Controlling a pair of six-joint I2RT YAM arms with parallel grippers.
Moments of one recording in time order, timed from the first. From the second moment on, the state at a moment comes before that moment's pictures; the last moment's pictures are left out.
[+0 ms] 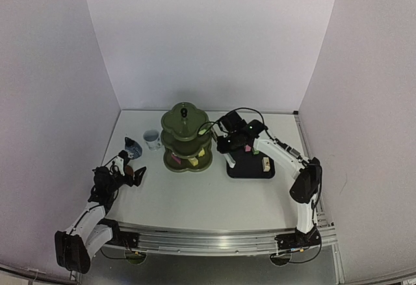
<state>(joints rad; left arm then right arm) -0.09 0.83 0.27 0.29 0.44 0.05 0.73 2.04 2.01 -1.00 -0.05 0.43</state>
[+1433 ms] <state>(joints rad) -0.09 0.83 0.27 0.29 0.44 0.05 0.75 1.85 1.89 -0.98 -0.03 0.51</state>
